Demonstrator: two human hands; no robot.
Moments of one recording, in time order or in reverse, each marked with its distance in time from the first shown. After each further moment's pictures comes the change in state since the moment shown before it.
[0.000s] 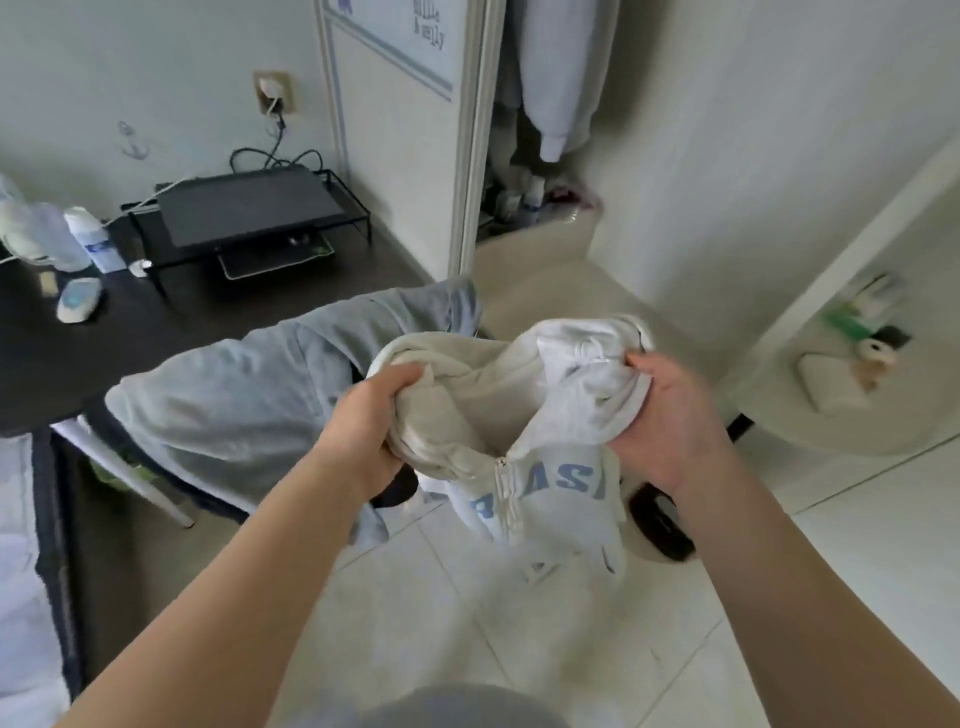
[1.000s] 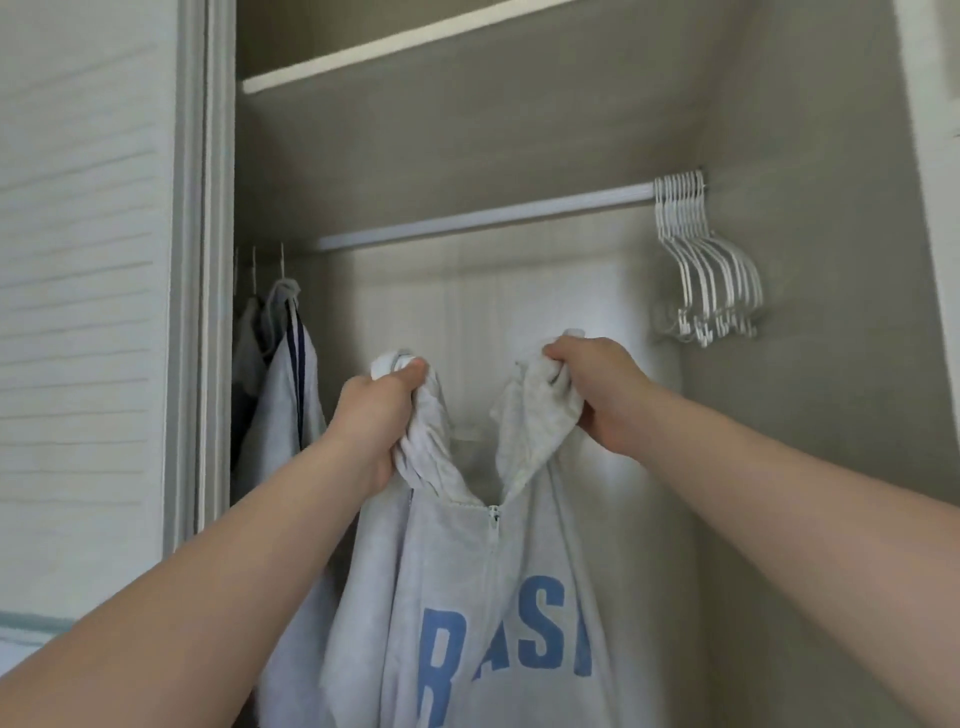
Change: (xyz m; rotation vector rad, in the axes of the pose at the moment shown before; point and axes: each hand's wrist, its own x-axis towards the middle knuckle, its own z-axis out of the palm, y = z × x) left_hand 0.134 0.451 0.441 0.246 -0.772 0.742; right_hand 0.090 -0.459 0.252 -0.433 0.456 -1.115
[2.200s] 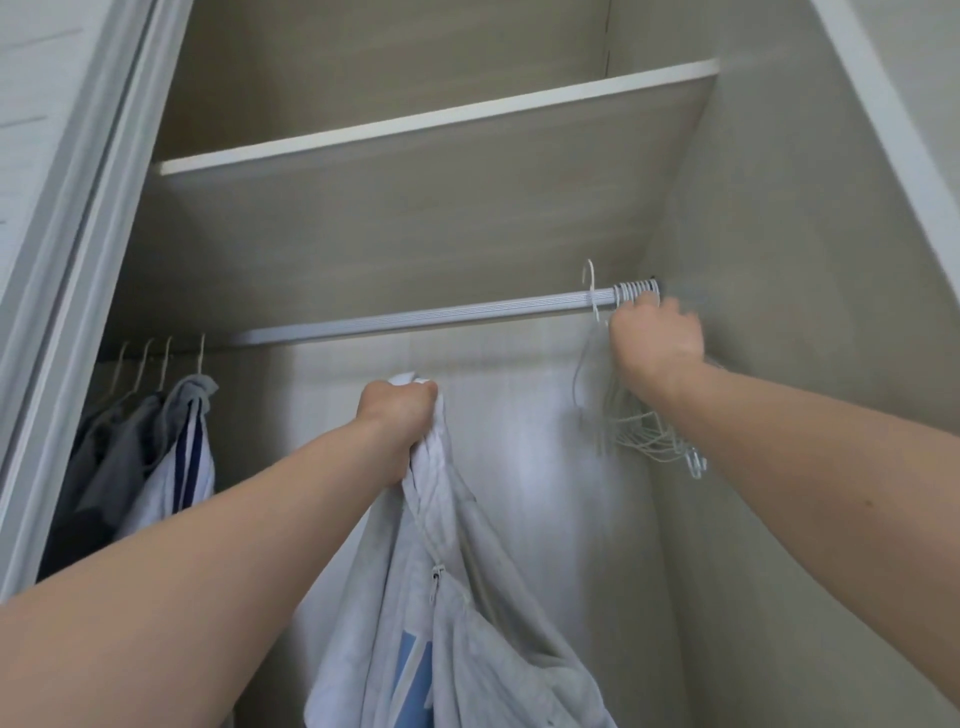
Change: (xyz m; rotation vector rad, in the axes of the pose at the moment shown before) left_hand 0.126 0.050 0.119 0.081 -0.019 0.164; right_hand 0.157 -0.107 -0.093 -1.877 0.786 -0.488
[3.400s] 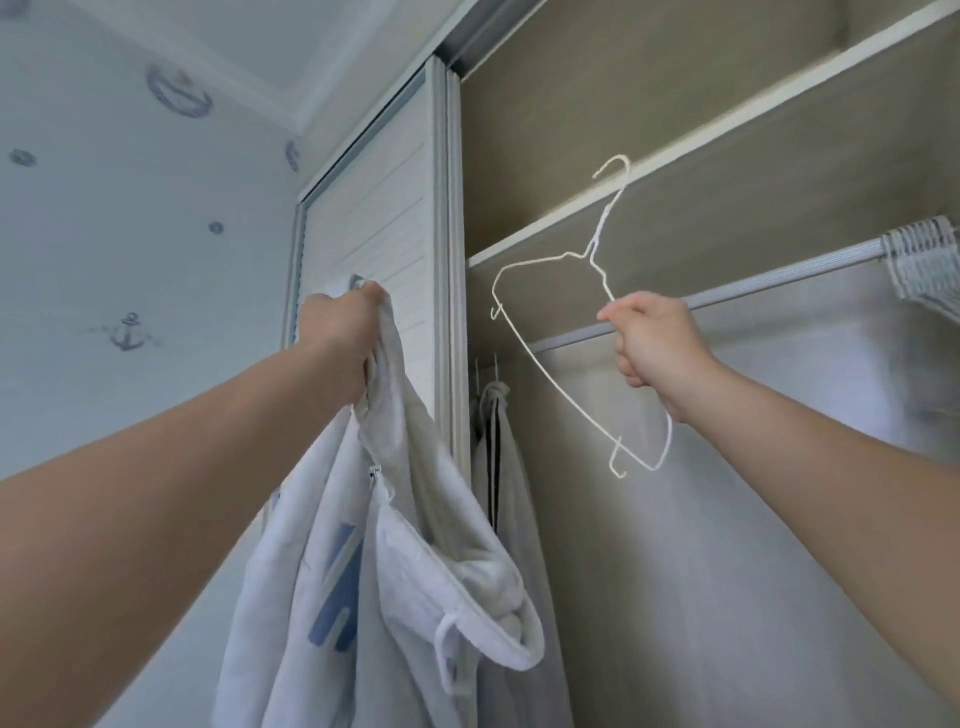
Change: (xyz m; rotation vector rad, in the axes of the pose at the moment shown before) left_hand -0.163 0.195 -0.244 0.166 0.662 0.256; right_hand -0.105 -0.126 -0.171 2.084 -0.450 0.053
